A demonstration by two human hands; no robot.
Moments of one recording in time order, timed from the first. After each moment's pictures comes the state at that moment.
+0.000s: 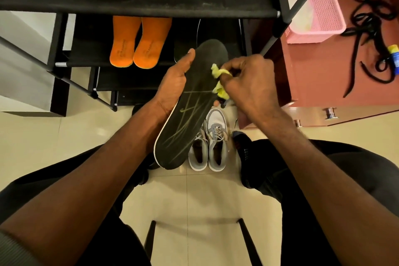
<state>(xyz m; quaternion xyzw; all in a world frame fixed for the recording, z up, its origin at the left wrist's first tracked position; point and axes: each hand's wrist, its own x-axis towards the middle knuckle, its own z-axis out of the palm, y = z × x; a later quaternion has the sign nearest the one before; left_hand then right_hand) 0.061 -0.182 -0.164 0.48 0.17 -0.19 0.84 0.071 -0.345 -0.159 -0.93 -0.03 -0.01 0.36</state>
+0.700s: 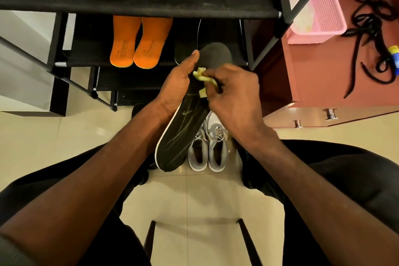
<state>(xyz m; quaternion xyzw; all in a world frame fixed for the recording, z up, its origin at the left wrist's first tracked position) 0.062 -0.185 -0.172 0.49 0.16 -0.19 0.83 0.046 -0.322 -0.166 -0.92 -0.12 -0.08 0.36</state>
